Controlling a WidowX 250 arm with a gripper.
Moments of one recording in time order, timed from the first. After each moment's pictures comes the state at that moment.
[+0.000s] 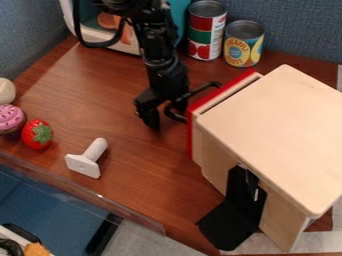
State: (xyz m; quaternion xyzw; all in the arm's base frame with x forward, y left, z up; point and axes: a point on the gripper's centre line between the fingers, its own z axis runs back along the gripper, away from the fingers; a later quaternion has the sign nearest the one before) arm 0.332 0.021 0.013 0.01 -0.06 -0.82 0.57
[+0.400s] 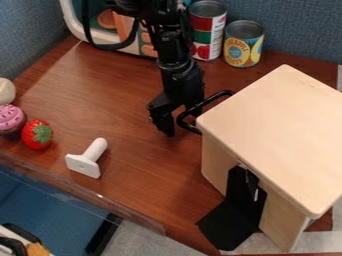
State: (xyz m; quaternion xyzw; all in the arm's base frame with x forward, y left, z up) arm 0.326 -0.001 0.015 -0.01 -0.06 -0.82 0.57
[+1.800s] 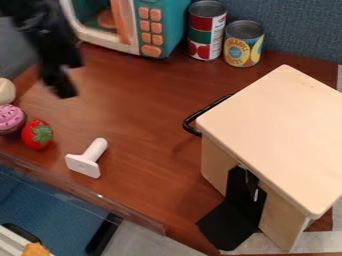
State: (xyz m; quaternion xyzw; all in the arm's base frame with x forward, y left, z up) arm 0.259 0.174 0.088 0.06 -0.16 -0.47 0.87
